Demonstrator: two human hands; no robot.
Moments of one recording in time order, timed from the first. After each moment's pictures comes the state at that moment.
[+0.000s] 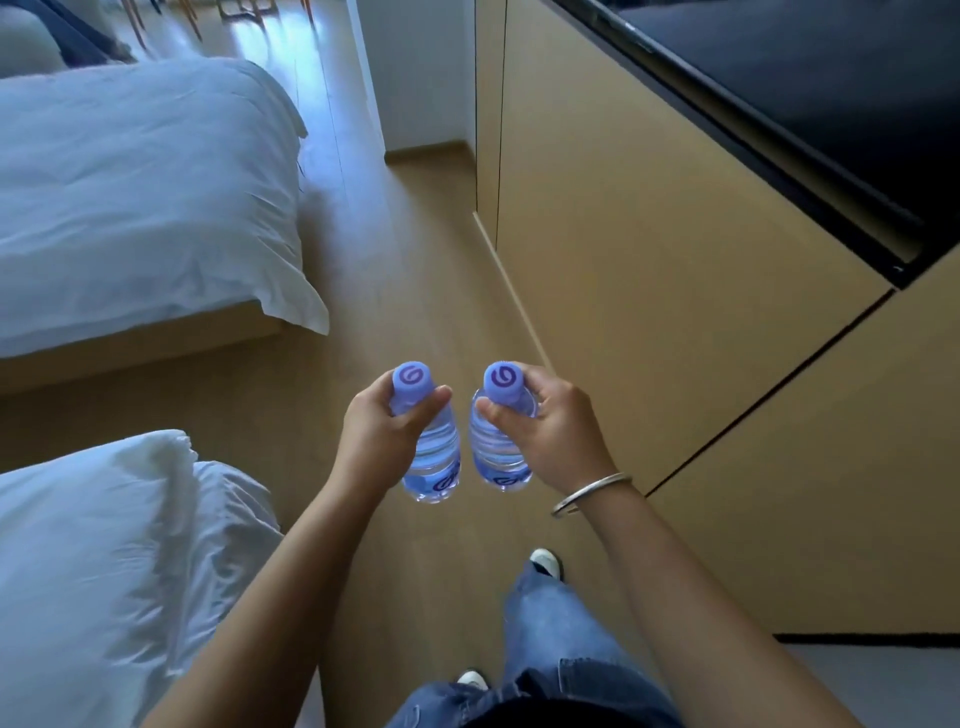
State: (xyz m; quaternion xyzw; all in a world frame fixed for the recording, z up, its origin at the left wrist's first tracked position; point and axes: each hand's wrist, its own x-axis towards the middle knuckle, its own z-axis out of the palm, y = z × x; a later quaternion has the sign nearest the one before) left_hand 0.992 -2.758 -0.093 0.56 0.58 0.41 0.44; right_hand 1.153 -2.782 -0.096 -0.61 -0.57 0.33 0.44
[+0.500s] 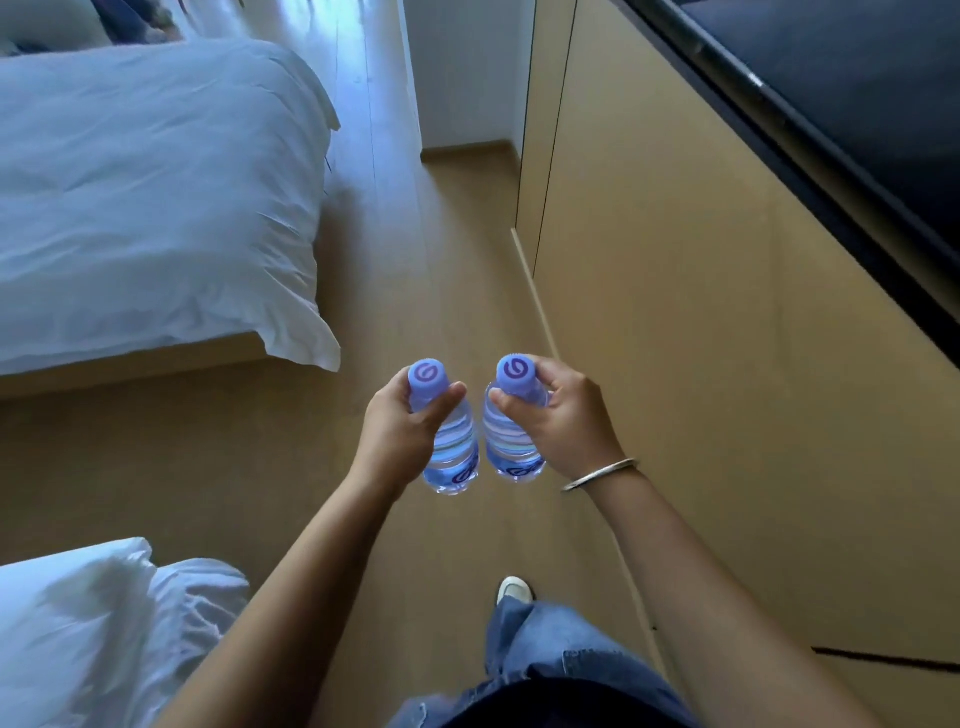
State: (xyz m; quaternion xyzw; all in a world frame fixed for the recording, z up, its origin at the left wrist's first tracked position) left_hand 1.035 -2.501 -0.100 0.49 0.61 0.42 0.46; right_hand 1.194 -2.501 -0.105 -0.60 -0.58 0.36 0.41
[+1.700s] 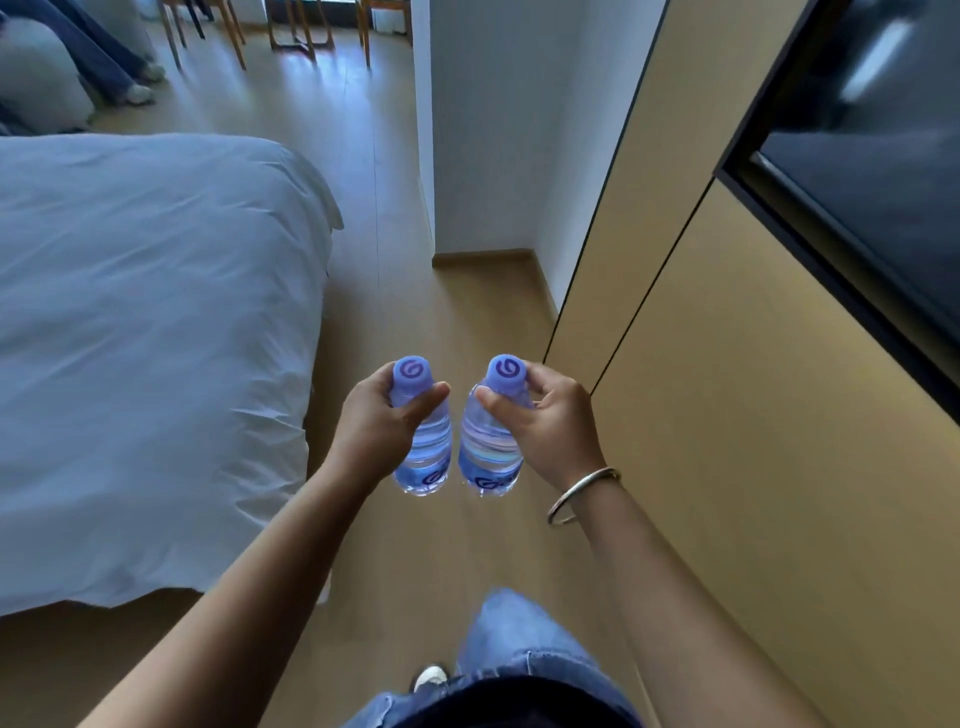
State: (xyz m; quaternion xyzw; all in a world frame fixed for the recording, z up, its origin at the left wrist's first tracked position) left_hand 0.910 -1.934 -0.089 0.55 0.59 0.43 0.42; right_hand 1.076 -1.949 -0.081 -0.59 -0.57 0.35 0.46
